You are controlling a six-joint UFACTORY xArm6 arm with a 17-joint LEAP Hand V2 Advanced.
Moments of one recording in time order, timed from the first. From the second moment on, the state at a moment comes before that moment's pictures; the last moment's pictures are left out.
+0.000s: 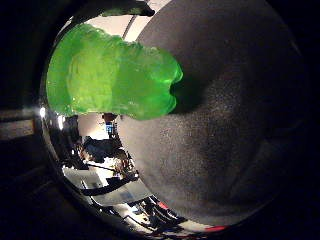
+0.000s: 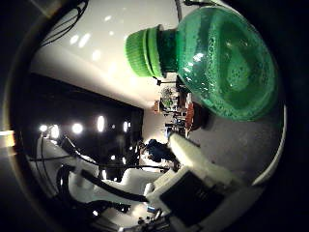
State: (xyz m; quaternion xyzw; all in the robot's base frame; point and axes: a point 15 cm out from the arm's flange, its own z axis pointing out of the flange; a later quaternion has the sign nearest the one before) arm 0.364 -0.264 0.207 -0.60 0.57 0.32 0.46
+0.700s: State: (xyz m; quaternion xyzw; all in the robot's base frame) arm 0.375 -0.227 0.214 -0.62 0.54 0.36 0.44
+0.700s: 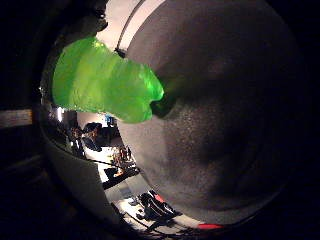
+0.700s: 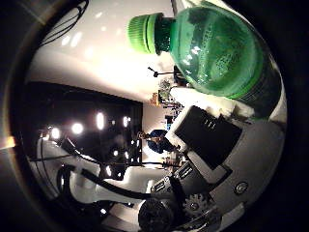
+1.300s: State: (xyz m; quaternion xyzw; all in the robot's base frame) arm 0.382 -0.222 0.284 -0.66 0.53 0.30 0.43
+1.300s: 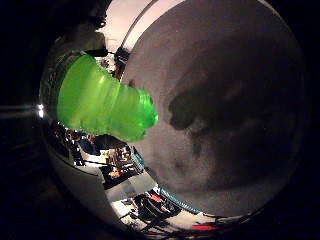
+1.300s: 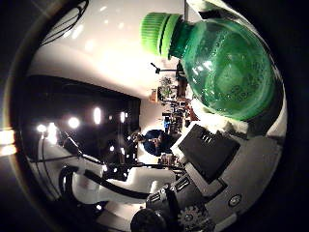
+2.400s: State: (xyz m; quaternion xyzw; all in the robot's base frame) arm 0.409 0.024 0.441 -0.86 0.51 -0.01 -0.07
